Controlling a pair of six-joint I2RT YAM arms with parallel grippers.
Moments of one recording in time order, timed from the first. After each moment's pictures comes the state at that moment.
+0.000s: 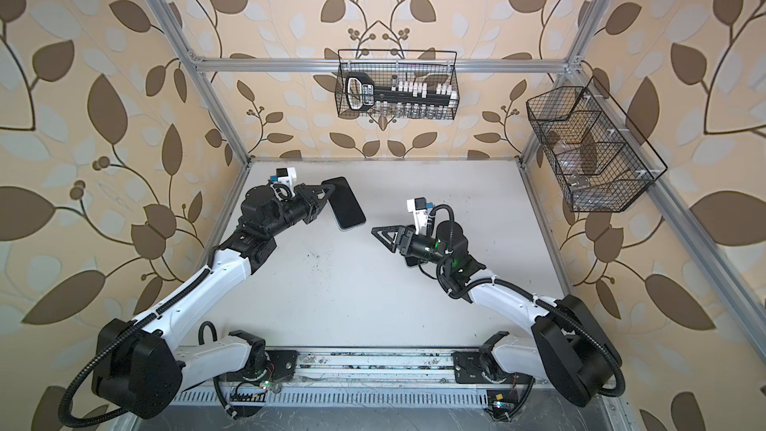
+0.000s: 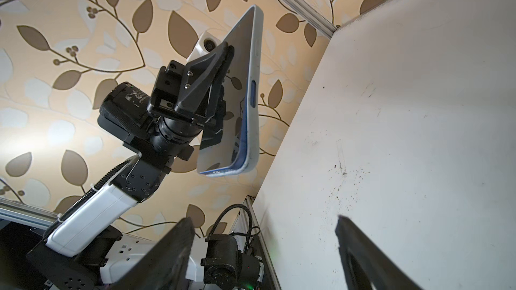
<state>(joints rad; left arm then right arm) -0.29 1.17 0.82 0.26 0.42 -1.24 0.57 1.28 0.55 0.69 -0.51 1.03</state>
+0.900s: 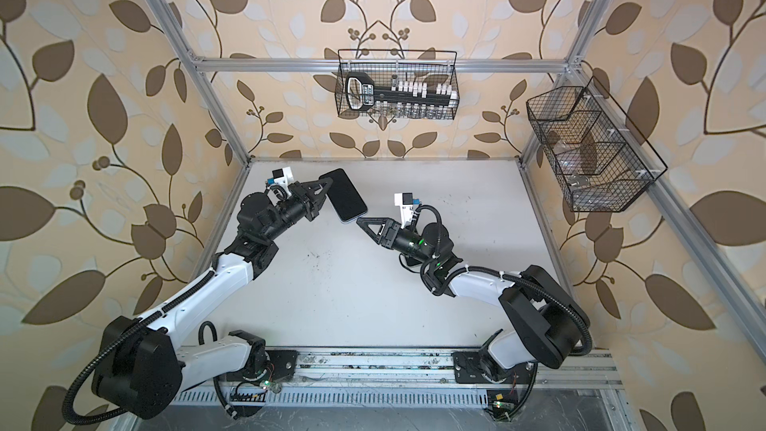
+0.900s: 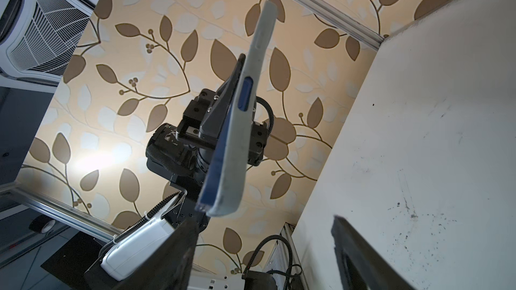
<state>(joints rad) -0.29 1.17 0.75 0.50 0.42 -1.43 0.66 1.48 0.61 1.03 -0.44 1.19</state>
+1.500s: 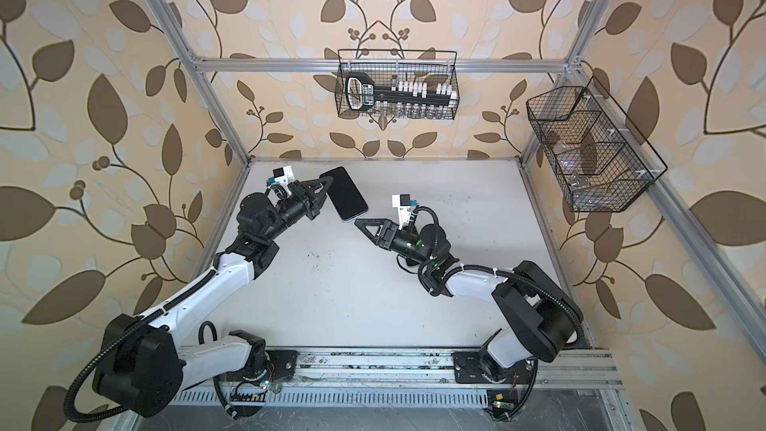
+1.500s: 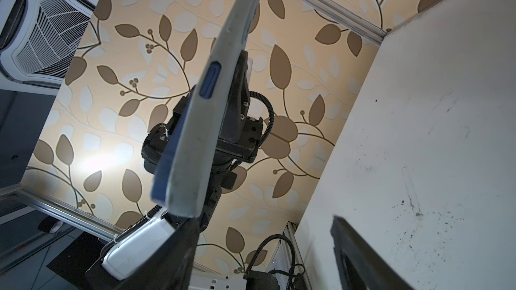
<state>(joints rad) -0.29 1.18 0.75 0.55 0.44 -1.46 0.67 1.51 0.61 1.08 -0.43 1.21</state>
